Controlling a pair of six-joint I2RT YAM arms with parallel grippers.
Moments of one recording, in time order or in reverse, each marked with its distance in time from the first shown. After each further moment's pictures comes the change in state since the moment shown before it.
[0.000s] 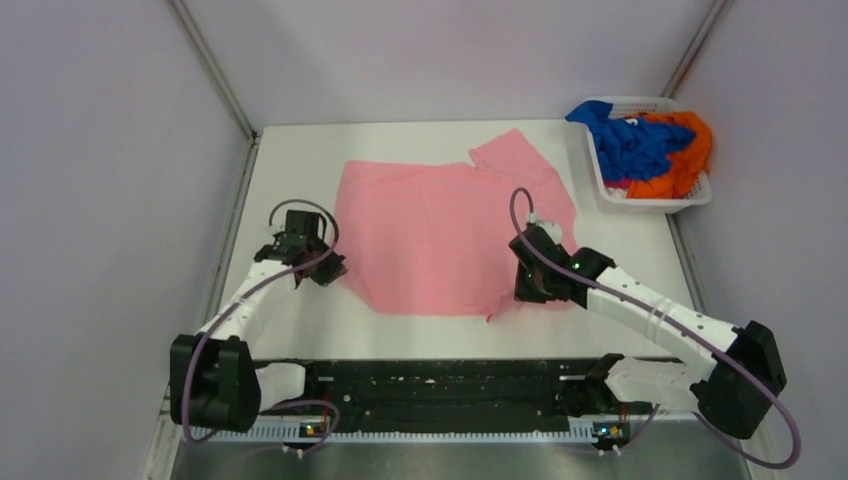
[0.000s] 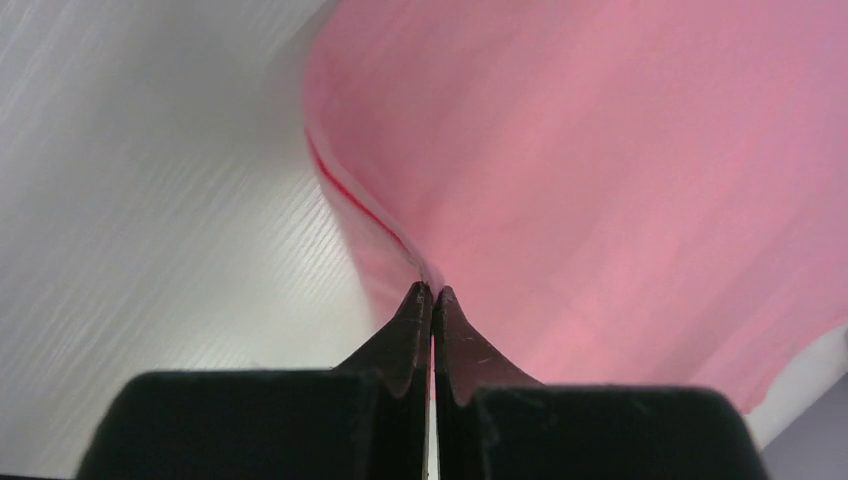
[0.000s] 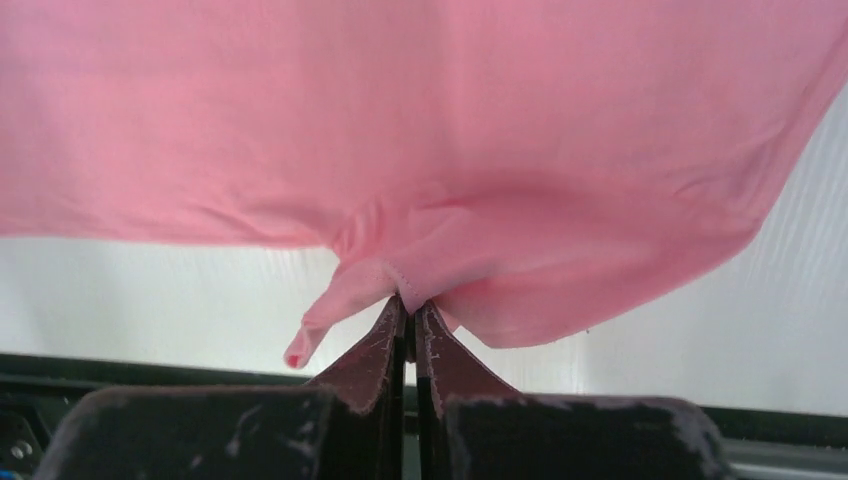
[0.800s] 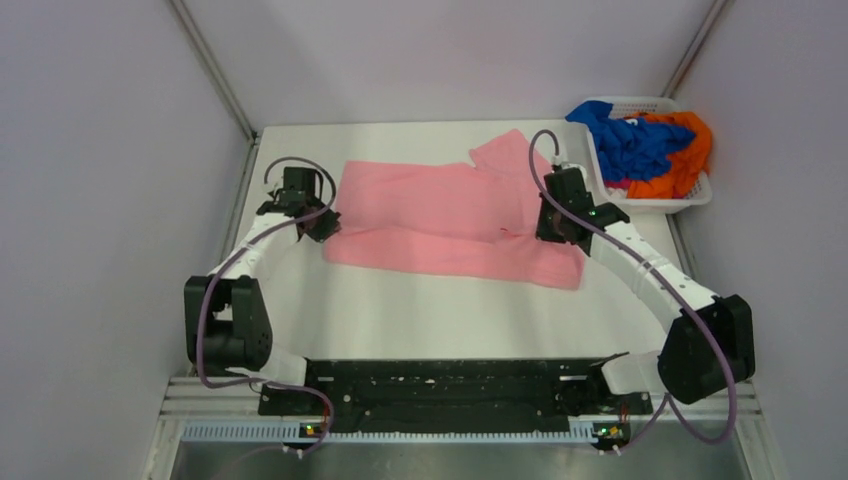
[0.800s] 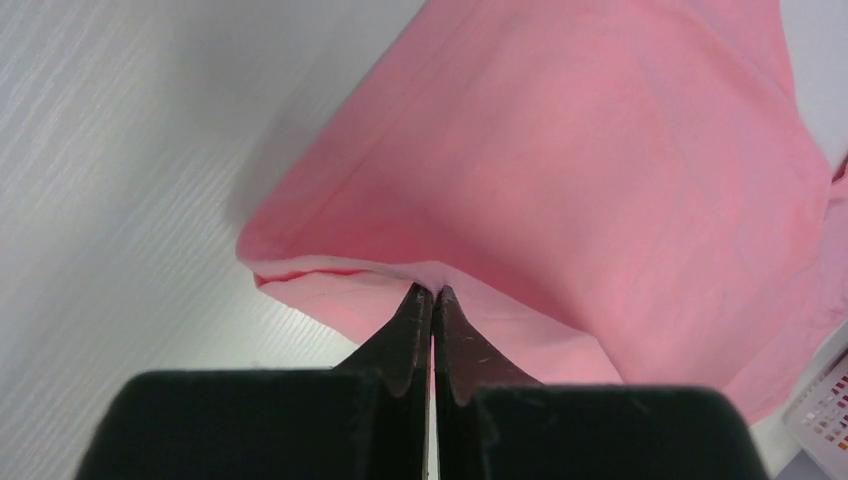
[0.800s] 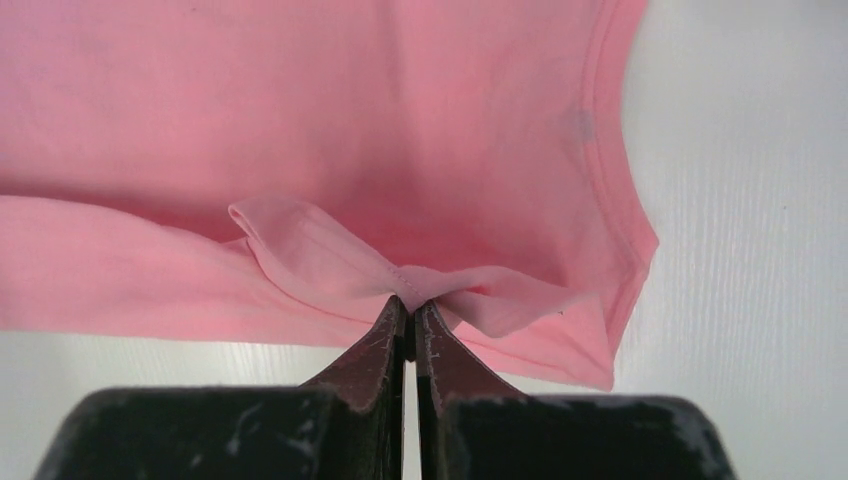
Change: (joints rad) left arm 0.055 0.320 0.342 0.062 -0.054 0.043; right arm -0.403 0.209 0.218 0.204 -0.011 -0.364
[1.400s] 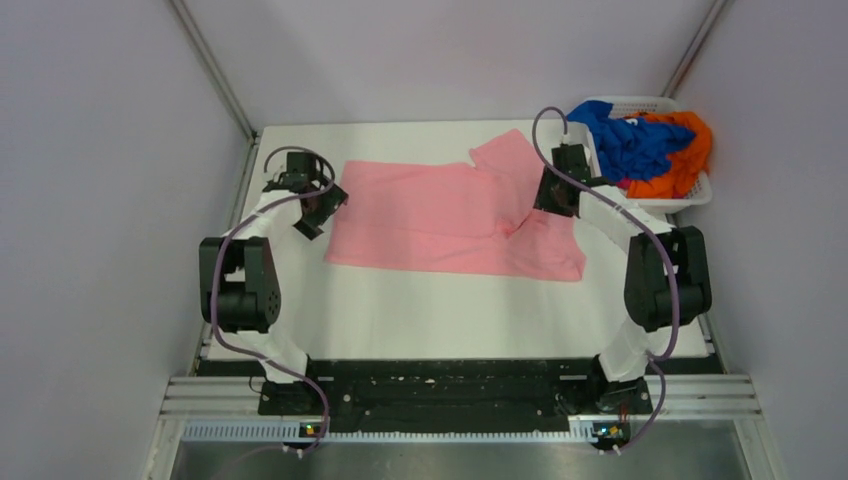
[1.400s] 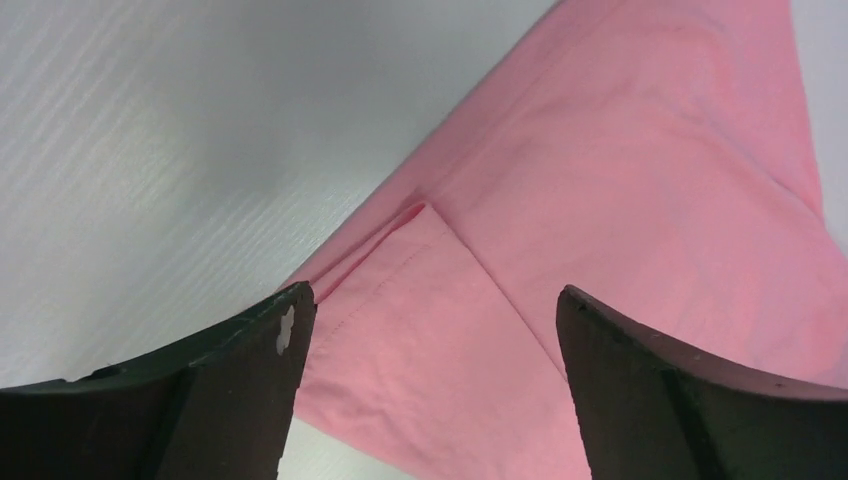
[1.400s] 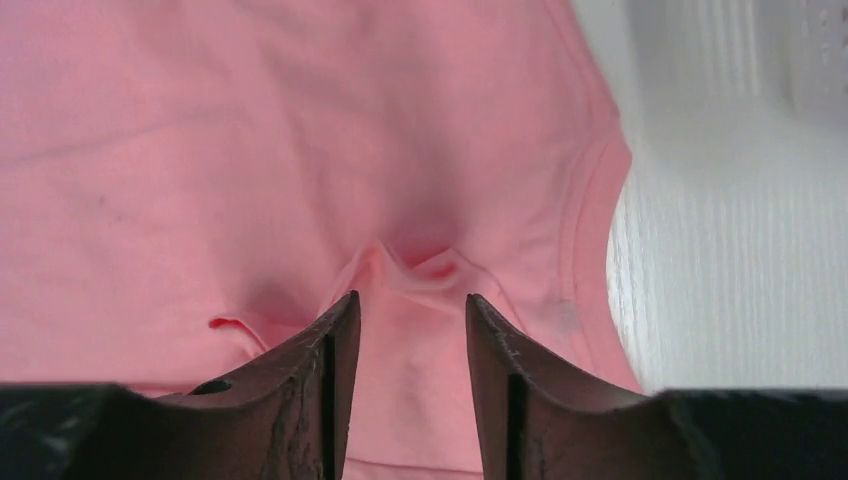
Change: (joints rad) left arm 0.030 0.234 0.147 0.027 -0.048 0.008; right arm -0.164 0.360 0.134 0.229 -0.063 -0.041
